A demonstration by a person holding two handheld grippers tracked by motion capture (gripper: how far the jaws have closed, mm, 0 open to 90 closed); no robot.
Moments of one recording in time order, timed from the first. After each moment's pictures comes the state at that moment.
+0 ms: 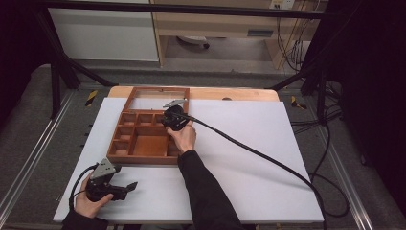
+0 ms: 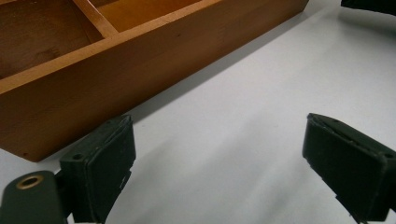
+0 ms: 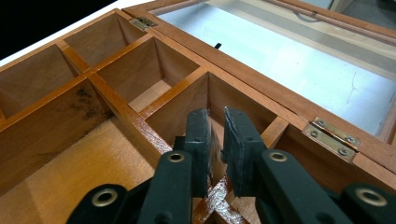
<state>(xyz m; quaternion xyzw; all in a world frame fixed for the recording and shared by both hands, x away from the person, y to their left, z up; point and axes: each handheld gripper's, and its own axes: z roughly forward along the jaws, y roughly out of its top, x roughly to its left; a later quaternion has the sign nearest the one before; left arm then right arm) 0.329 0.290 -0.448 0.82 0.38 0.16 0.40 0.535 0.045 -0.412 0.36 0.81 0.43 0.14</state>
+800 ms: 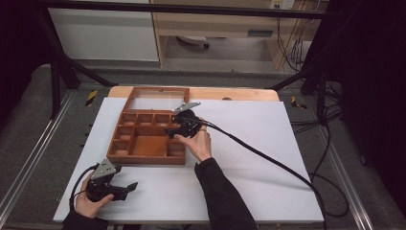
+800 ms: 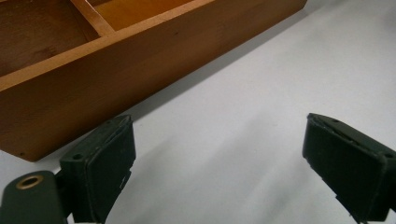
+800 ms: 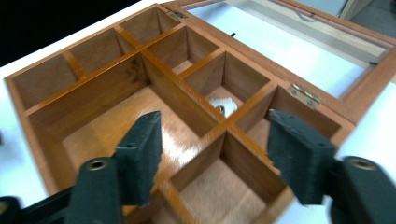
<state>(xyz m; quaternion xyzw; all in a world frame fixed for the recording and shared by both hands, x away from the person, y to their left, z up) 0.329 0.288 -0.448 0.82 0.38 0.16 0.40 0.488 0.001 -0.378 0.34 0.83 0.43 0.13</state>
